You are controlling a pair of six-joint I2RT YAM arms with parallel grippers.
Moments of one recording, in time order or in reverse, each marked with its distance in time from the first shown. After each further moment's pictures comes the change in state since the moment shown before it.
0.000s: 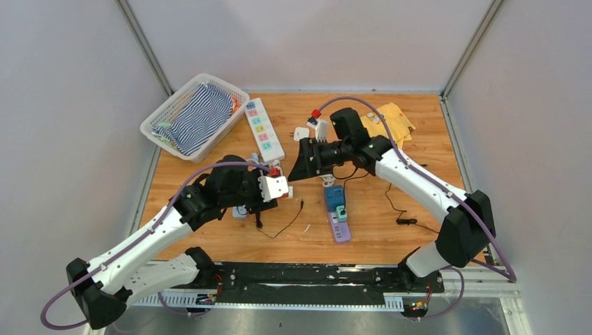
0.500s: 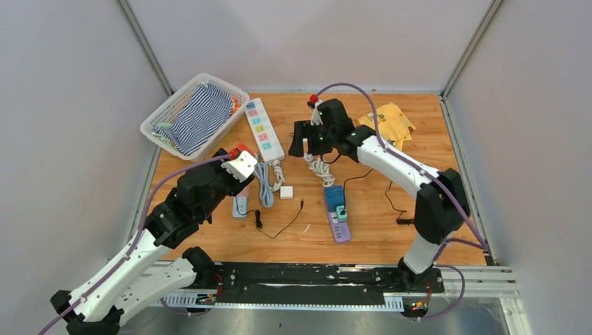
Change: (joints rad) left arm 0.033 -0.234 -0.044 0.148 -0.517 -0.166; right arm -0.018 0.152 0.101 0.097 0.439 -0.039
